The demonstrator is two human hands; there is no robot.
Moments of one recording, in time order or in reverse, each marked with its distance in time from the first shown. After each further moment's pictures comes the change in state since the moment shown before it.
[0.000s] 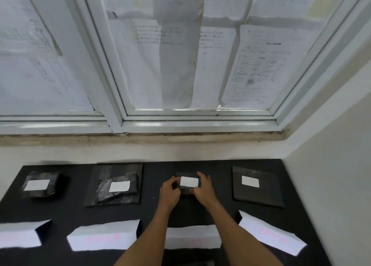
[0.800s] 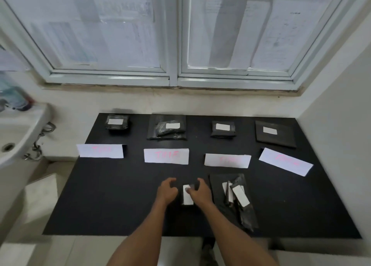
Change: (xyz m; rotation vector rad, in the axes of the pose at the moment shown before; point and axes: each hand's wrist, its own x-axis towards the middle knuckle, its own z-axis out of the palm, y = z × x) left_hand -0.255 -0.194 -0.147 0.096 -0.027 -0.189; right_hand -0.274 0.075 0.224 -0.065 0.018 0.042
